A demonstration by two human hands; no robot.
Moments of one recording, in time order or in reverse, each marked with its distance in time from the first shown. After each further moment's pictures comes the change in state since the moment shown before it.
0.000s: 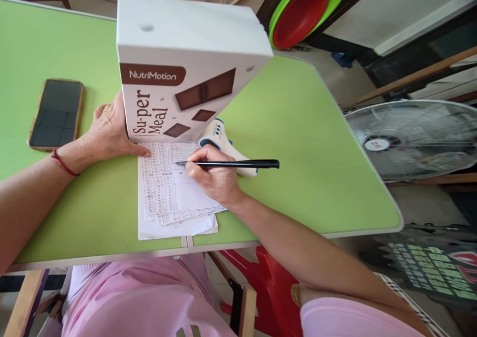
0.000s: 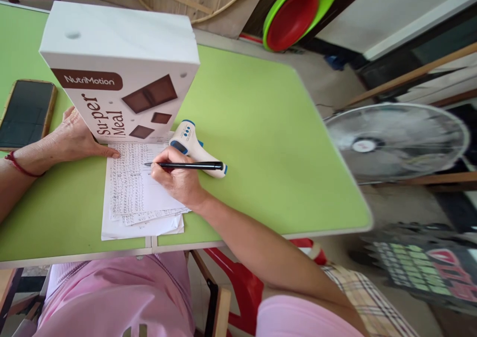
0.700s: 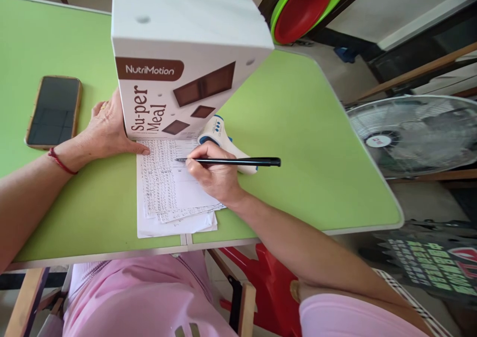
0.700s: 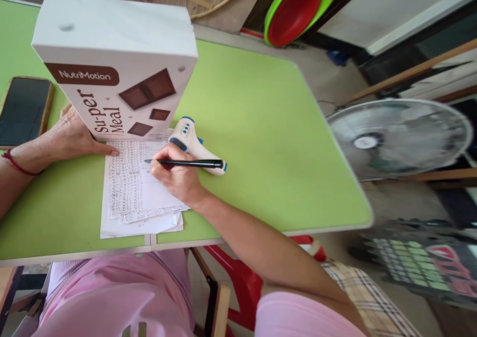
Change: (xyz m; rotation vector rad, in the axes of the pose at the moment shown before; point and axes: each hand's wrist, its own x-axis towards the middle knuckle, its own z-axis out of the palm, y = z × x) left_hand 0.000 -0.003 0.000 0.013 -0.035 0.022; right_hand 0.000 0.001 -0.001 -0.024 0.028 -0.026
